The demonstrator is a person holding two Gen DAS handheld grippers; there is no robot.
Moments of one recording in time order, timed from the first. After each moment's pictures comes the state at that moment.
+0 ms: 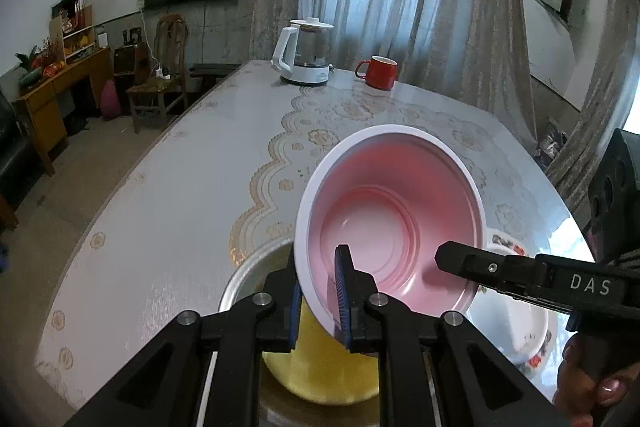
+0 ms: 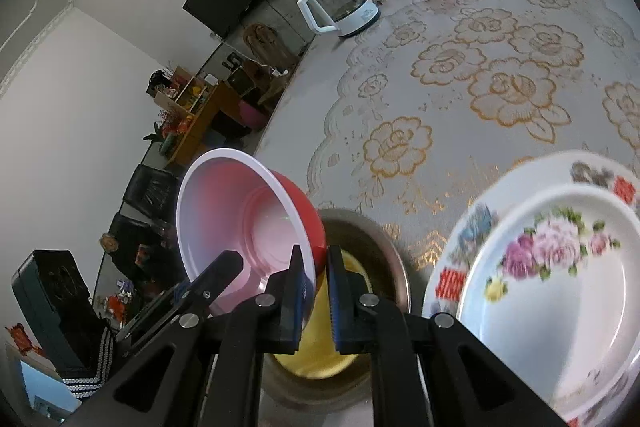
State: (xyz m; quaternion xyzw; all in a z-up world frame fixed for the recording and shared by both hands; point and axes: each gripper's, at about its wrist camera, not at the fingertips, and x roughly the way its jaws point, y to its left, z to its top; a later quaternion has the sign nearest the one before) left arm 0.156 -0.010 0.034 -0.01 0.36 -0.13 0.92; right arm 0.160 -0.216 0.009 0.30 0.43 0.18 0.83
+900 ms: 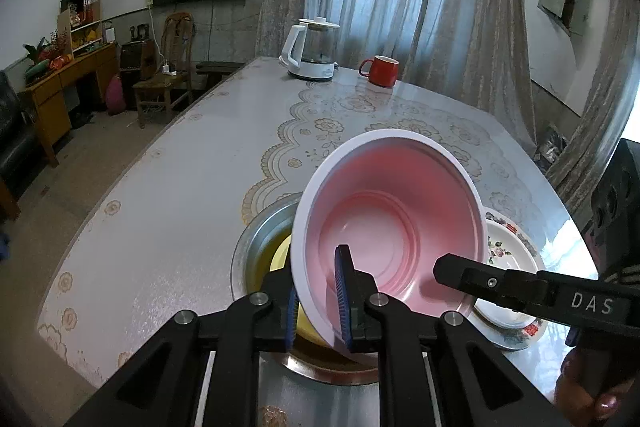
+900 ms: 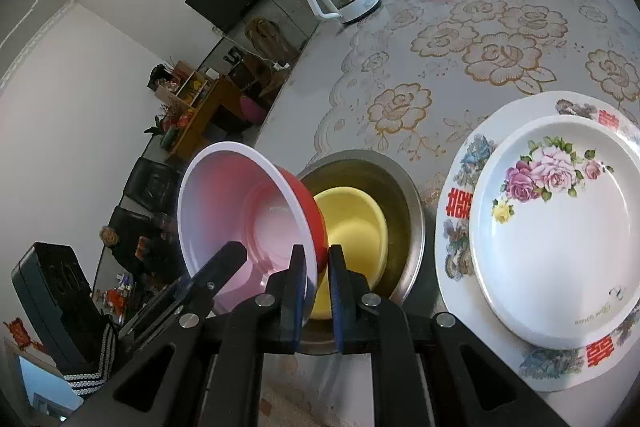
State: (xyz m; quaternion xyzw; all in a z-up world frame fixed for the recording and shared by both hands) left arm 0.121 0.005 0.026 -0.03 0.36 -0.13 0.92; right arm 0.123 -0.200 -0.002 0.30 0.43 0.18 0.83
